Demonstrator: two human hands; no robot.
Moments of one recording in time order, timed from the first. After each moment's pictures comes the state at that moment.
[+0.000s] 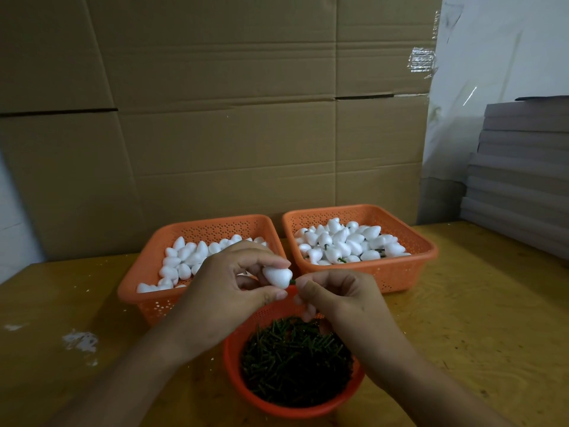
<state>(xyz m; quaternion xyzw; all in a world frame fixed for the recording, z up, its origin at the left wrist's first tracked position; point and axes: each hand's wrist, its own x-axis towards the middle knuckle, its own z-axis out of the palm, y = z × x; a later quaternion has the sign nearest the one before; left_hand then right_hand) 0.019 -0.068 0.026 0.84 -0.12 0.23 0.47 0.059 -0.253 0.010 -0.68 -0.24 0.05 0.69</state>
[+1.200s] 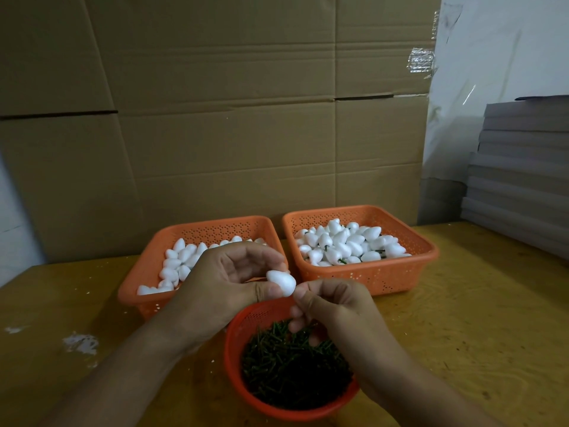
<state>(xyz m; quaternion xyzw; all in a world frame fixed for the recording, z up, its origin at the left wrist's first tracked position) 0.010 -0.071 0.038 0.75 -0.12 0.16 0.64 0.052 -0.249 0.006 -0.64 -0.23 0.13 0.72</state>
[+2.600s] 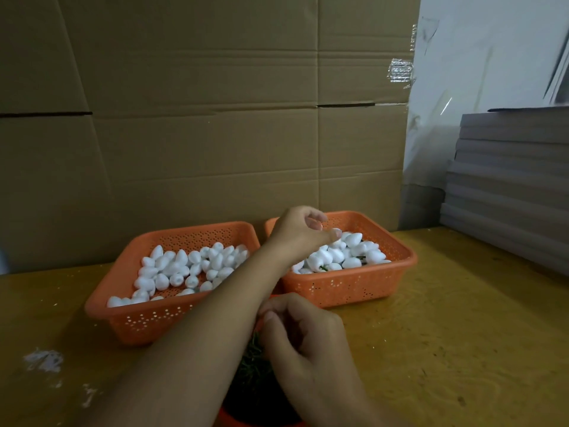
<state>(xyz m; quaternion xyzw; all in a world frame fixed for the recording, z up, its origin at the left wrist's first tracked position) 0.165 -0.141 0.047 0.83 -0.01 0.14 0.54 0.045 -0.237 -0.020 -0.69 -0.38 -0.17 0.60</state>
